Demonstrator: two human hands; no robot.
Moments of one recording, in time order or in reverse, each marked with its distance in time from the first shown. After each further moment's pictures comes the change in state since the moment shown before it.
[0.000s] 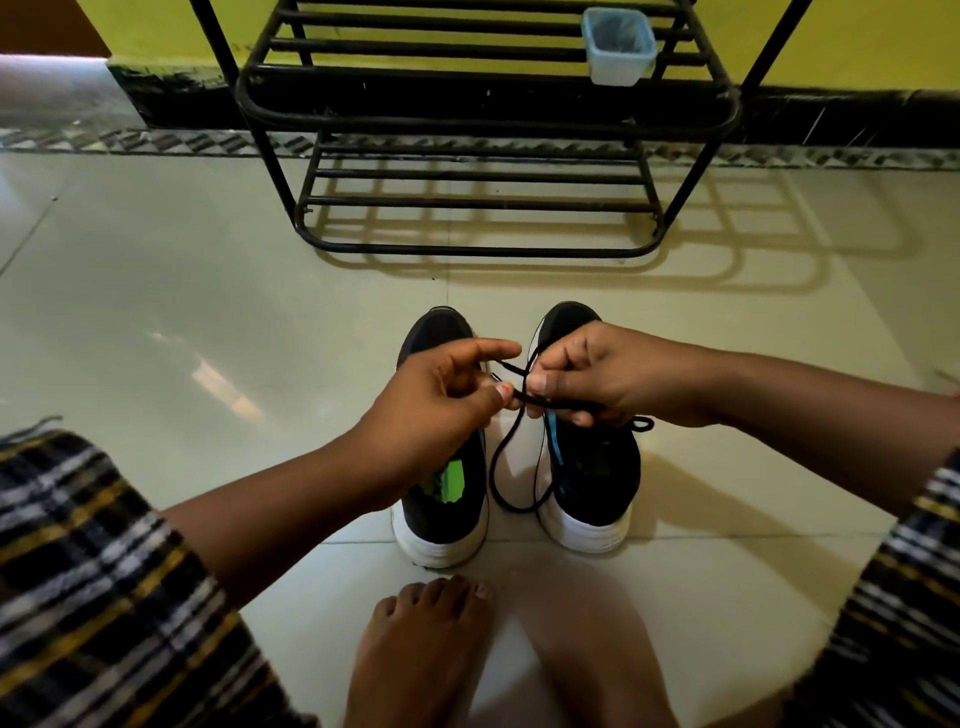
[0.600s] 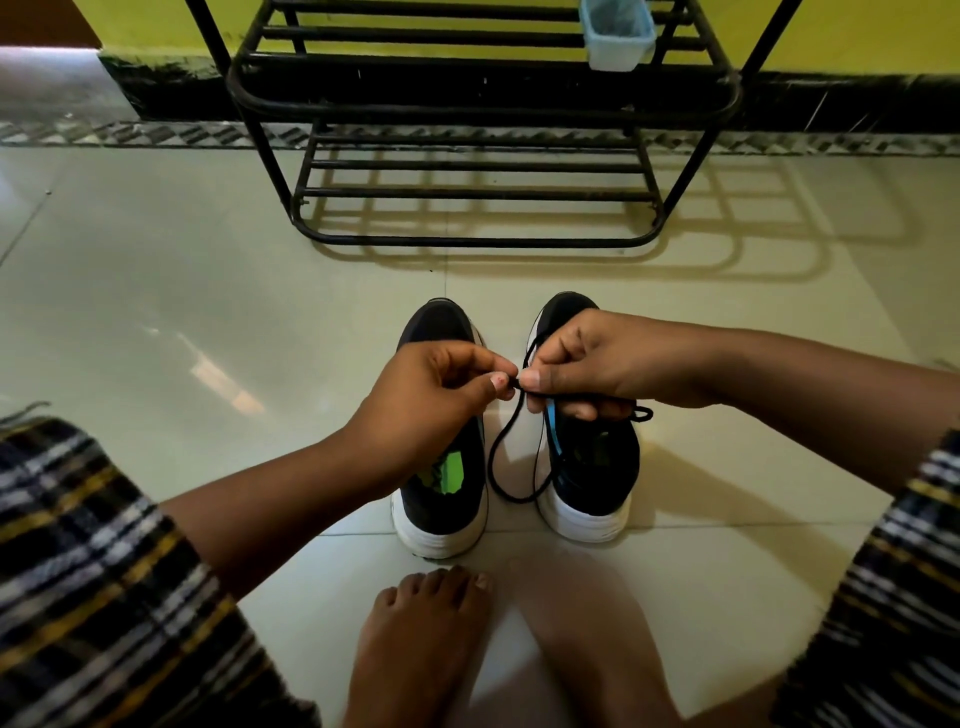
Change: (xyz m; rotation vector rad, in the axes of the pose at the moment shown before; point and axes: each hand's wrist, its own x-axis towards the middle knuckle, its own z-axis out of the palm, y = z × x) left_hand -0.007 0.086 -0.155 -0.677 0.425 0.418; right_hand 0.000 -0.007 -0.003 -0.044 -0.055 0.038
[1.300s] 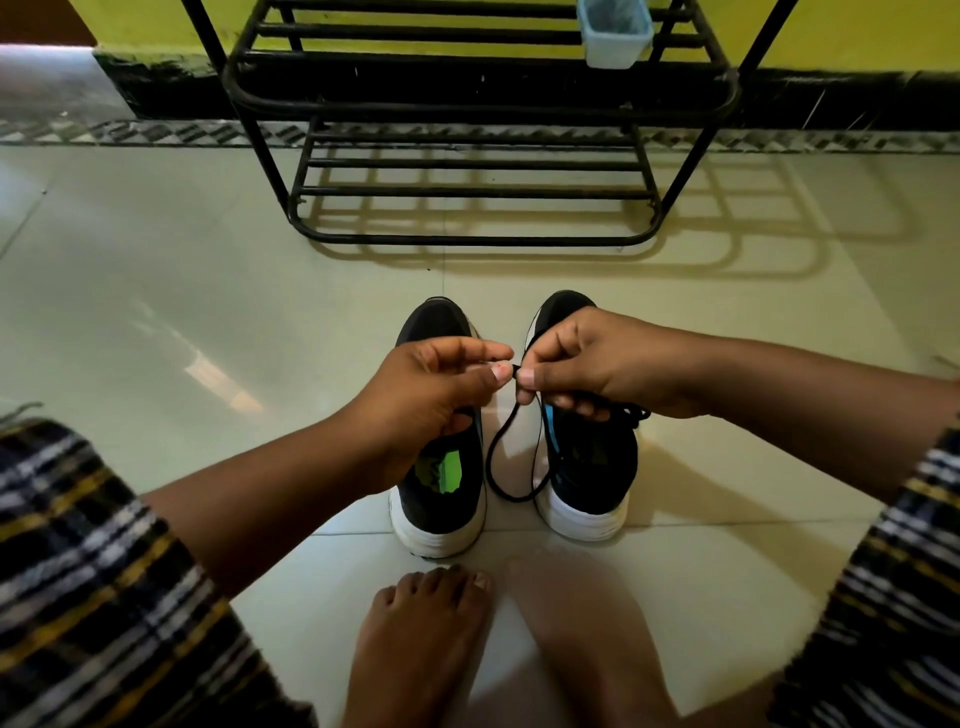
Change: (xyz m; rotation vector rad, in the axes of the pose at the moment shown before) left_hand 0.009 0.002 -0.004 -0.285 -0.035 -0.259; right_hand 0.002 0.001 0.008 0.085 0.107 0.009
